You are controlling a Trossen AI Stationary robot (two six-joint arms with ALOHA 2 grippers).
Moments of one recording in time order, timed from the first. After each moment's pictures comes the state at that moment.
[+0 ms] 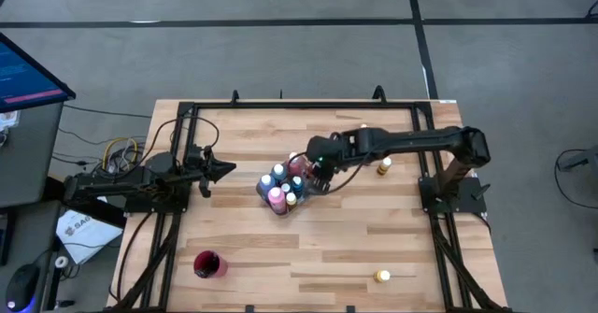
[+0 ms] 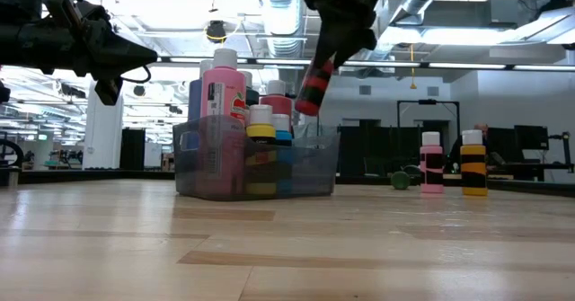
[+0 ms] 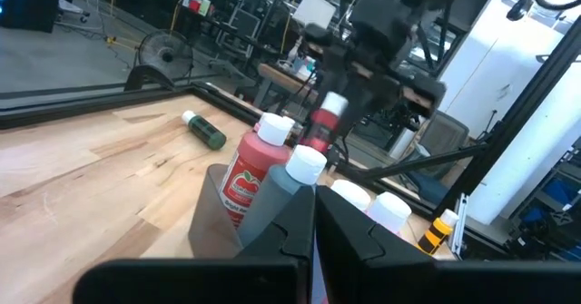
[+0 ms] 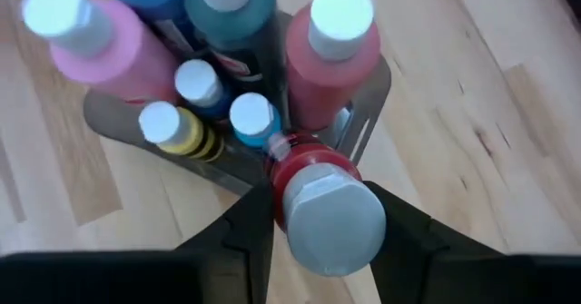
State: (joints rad) left arm 0.10 0.06 0.01 0.08 -0.10 -0.45; right arm -0.01 1.73 1.55 -0.90 0.18 0.36
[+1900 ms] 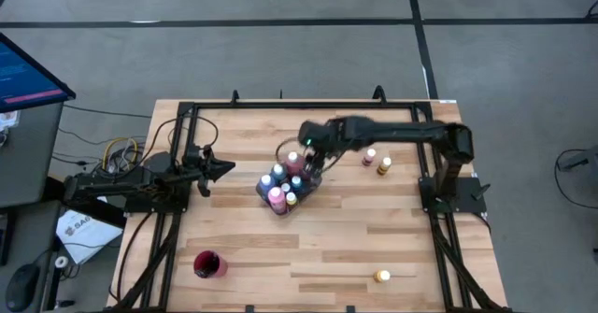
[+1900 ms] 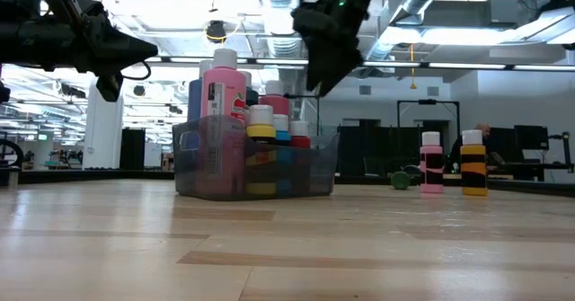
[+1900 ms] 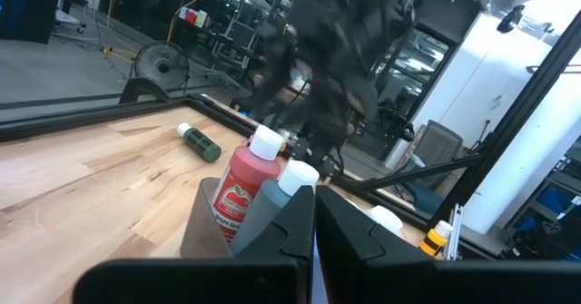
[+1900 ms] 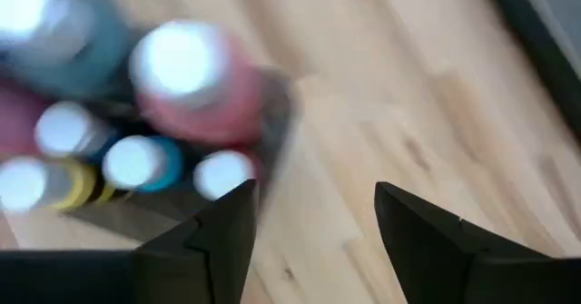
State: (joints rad) left arm 0.10 0.06 0.01 0.11 -0.10 -0.45; right arm -0.14 1.83 1.63 -0.93 0.21 0.29
